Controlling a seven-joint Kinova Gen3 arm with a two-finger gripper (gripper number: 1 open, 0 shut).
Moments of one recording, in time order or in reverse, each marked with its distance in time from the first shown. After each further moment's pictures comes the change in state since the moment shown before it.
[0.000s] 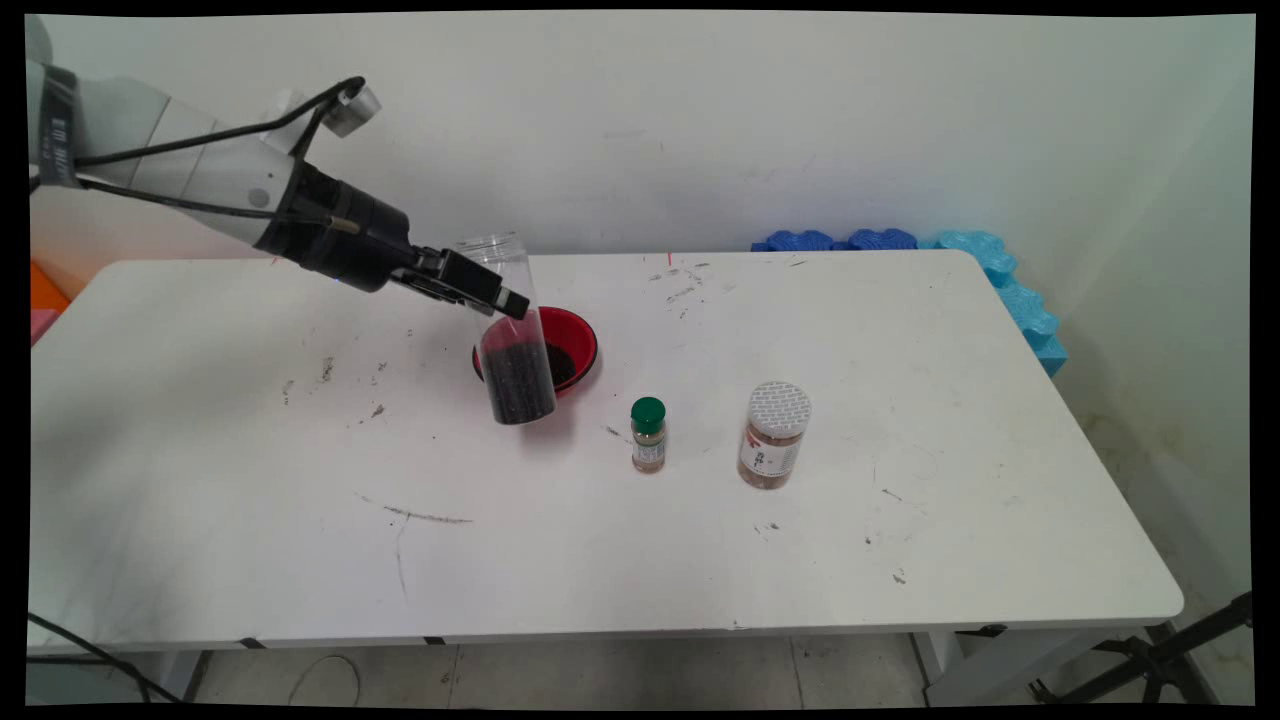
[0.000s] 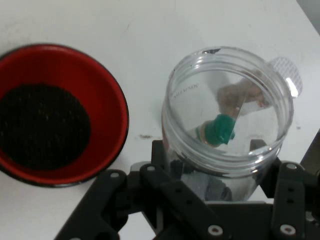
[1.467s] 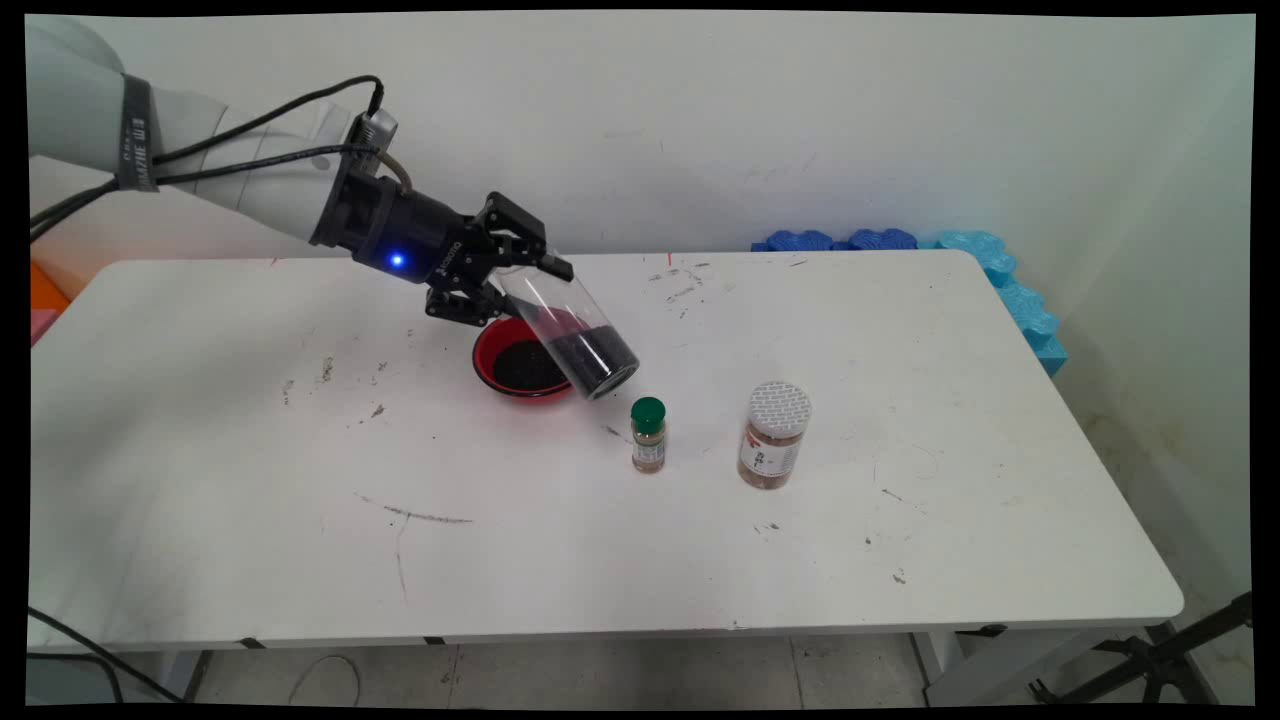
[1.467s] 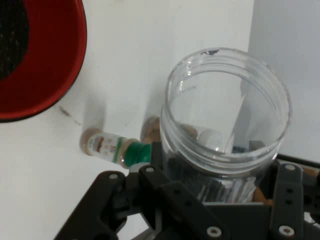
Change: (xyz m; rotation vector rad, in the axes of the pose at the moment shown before) arm 0.018 -0.012 0.031 -0.135 -0.004 -0.747
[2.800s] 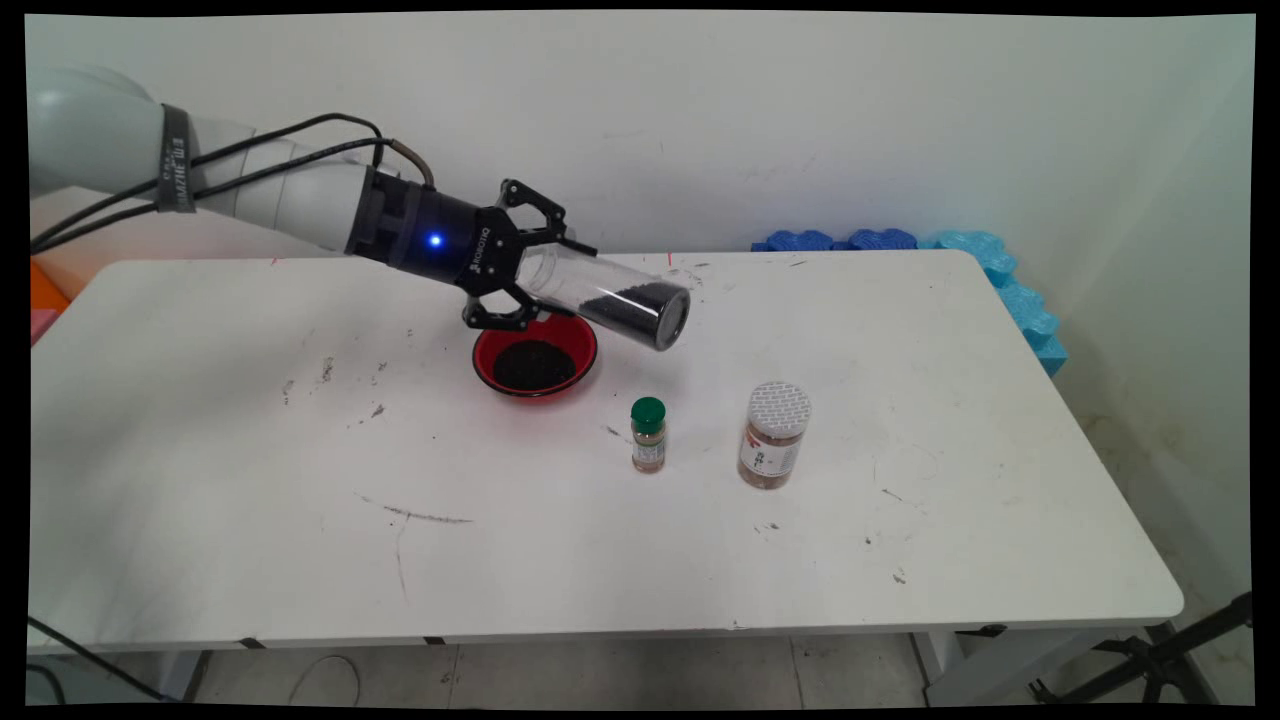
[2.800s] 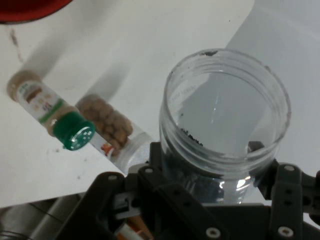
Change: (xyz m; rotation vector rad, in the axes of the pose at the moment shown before) arm 0.004 -0.008 0.023 -0.116 -0.017 -0.565
